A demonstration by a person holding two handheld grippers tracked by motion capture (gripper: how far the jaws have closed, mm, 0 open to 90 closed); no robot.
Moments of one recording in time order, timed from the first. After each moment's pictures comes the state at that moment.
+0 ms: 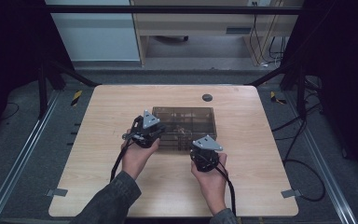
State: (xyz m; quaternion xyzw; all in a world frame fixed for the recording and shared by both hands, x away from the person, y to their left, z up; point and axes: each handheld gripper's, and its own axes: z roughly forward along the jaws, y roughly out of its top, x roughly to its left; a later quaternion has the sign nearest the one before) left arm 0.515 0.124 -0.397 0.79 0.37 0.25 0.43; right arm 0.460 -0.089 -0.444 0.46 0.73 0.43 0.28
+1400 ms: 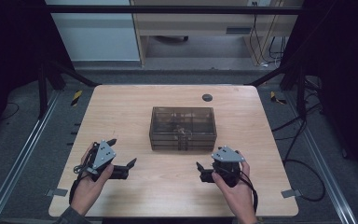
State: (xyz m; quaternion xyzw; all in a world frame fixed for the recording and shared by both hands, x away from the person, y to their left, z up) left arm 0.439 0.241 -0.434 0.80 0.30 0.30 0.43; right arm 0.427 -0.148 -0.444 0.40 0.77 0.41 0.28
